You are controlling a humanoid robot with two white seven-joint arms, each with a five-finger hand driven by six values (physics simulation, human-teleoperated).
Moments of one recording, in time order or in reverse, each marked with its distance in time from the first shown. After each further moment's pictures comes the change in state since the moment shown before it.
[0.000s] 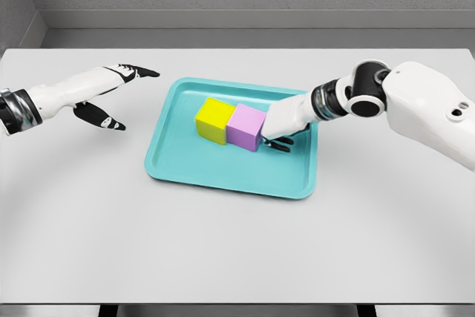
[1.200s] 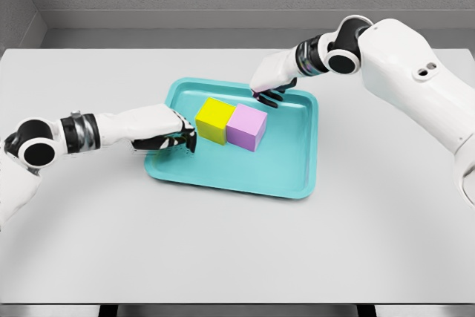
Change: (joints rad) left arm -0.025 -0.067 -0.231 -0.093 -0.114 0.001 0.000; right arm -0.106 0.202 -0.065 0.340 0.038 0.000 0.000
